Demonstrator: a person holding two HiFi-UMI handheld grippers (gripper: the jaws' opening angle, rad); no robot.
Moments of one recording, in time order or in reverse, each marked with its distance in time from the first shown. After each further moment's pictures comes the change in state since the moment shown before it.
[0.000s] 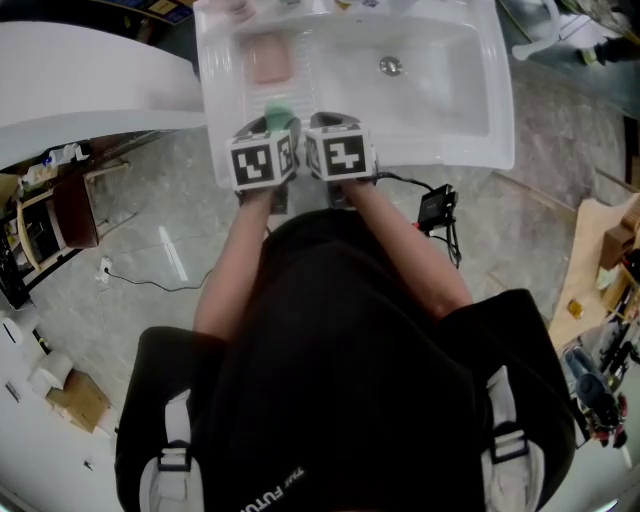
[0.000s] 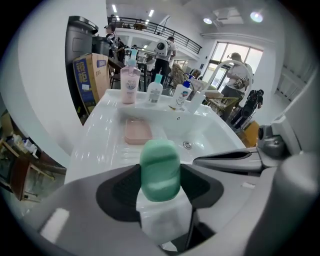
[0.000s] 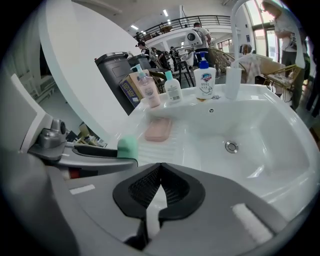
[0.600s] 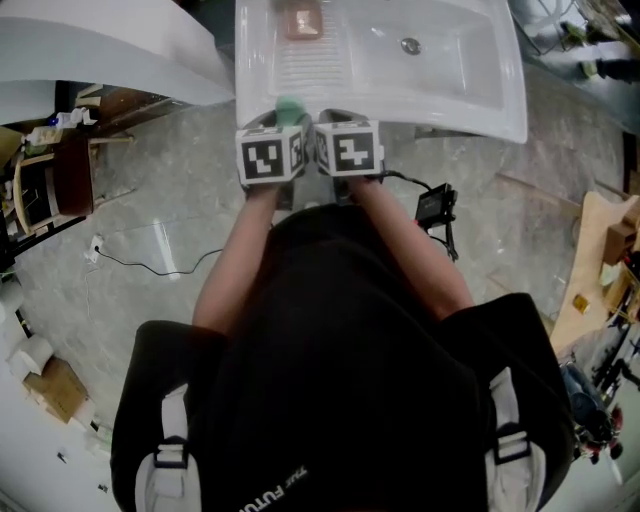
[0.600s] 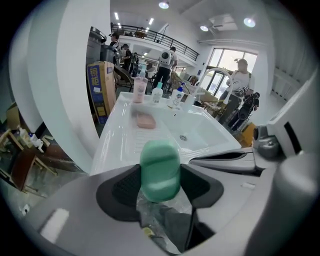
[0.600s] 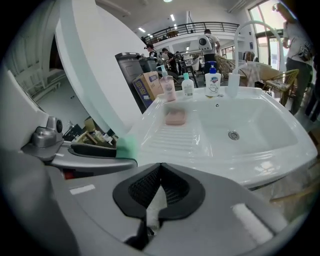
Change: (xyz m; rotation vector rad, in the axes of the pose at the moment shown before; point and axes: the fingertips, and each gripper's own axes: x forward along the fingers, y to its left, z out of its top) left arm -0.084 0.012 -0.104 0.006 -0.078 -0.015; right arm -0.051 0.078 -0.095 -0.053 -0.042 -0.011
